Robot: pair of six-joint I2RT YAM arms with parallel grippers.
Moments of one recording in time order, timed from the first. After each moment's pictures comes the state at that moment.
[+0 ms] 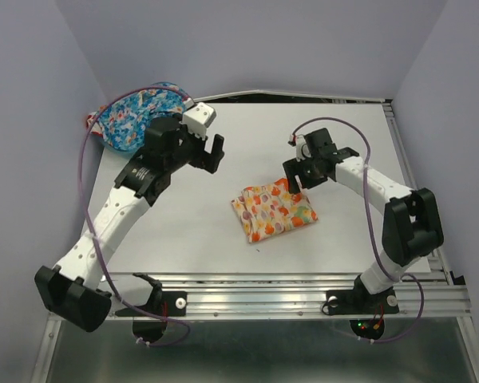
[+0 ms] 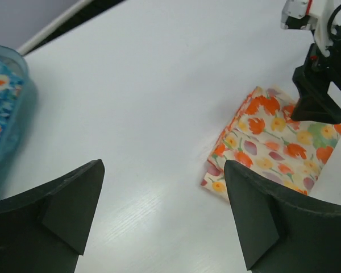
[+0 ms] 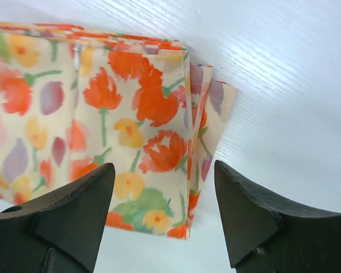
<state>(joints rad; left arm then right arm) -0.46 1.24 1.24 -0.41 0.14 0.08 0.37 1.68 1.21 -0.58 -0.16 -0.04</state>
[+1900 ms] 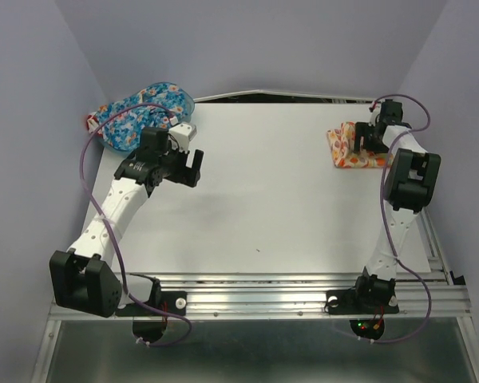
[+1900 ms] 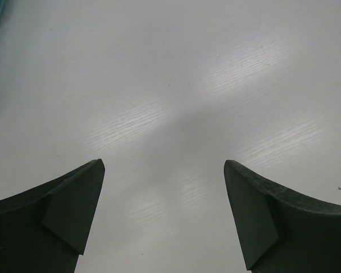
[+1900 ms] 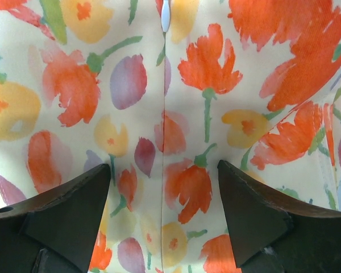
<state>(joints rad) -0.25 1.27 1.12 -0.59 0.17 0.12 -0.23 2.29 1.83 -0.50 -0.02 -0.13</state>
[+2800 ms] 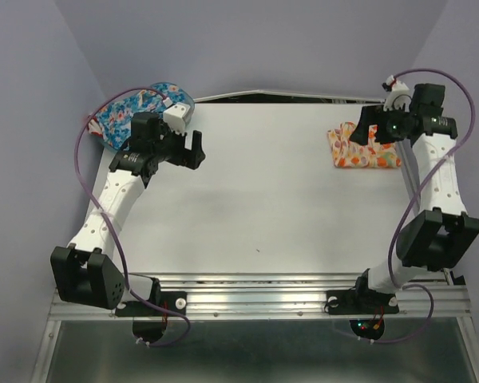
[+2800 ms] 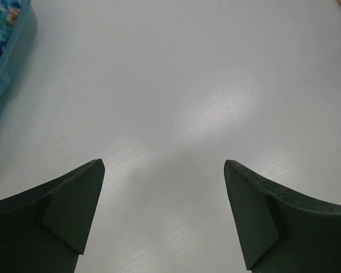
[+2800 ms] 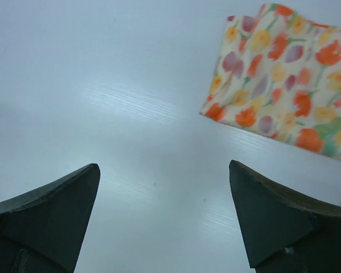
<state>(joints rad) -0.19 1.33 1.24 -0.48 0.33 0.08 -0.23 1.64 1.73 -0.83 -0.51 -0.20</state>
